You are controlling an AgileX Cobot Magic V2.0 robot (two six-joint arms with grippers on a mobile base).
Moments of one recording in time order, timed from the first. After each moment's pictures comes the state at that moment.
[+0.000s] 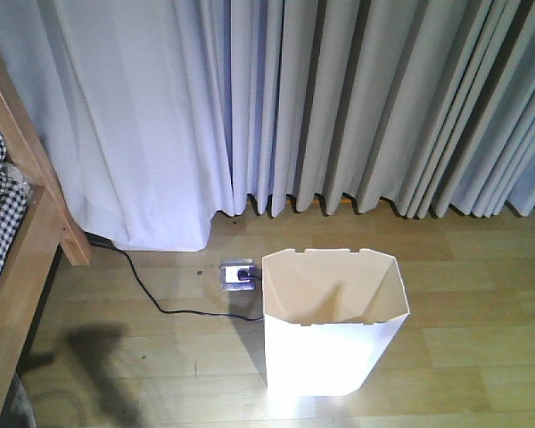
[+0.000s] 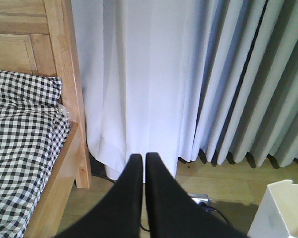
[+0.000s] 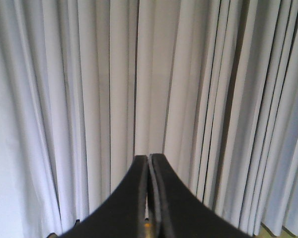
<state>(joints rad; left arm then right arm) 0.14 -0.01 0.03 0.04 0.35 -0.10 -0.04 0.24 -0.13 -0.01 0.04 -0.04</state>
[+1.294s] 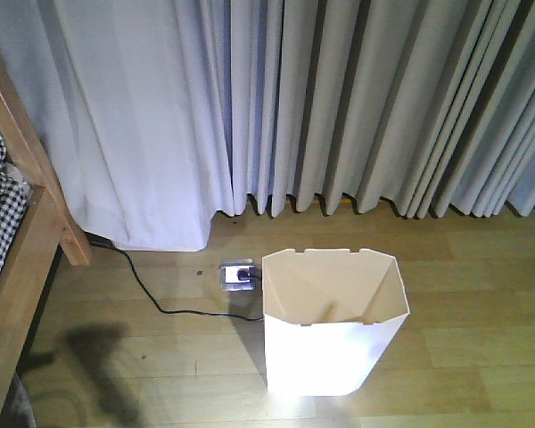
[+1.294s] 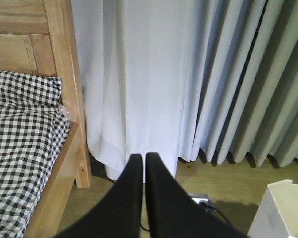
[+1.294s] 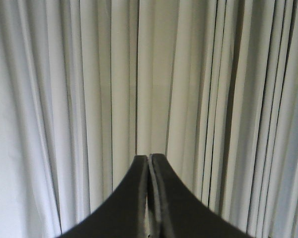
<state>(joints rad) 0.14 -0.01 0.03 0.04 0.35 -0.10 -0.04 -0.01 0.03 -0.04 0.05 0.01</state>
